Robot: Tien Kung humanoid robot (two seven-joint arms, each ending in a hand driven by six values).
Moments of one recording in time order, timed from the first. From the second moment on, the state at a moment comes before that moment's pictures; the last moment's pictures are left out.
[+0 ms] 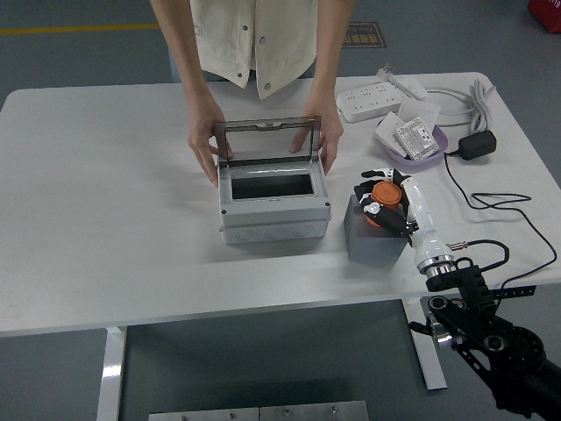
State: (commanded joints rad) left arm 0.08 0.20 -1.18 -0.18 1.31 -0.01 0.09; right arm 0.30 -0.25 0.81 1.05 -1.03 -0.47 0.53
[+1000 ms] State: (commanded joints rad) left arm 0.07 0.20 -1.13 -0.18 1.26 0.01 0.07; right arm 0.30 -0.25 0.80 1.06 -1.13 -0.53 0.46
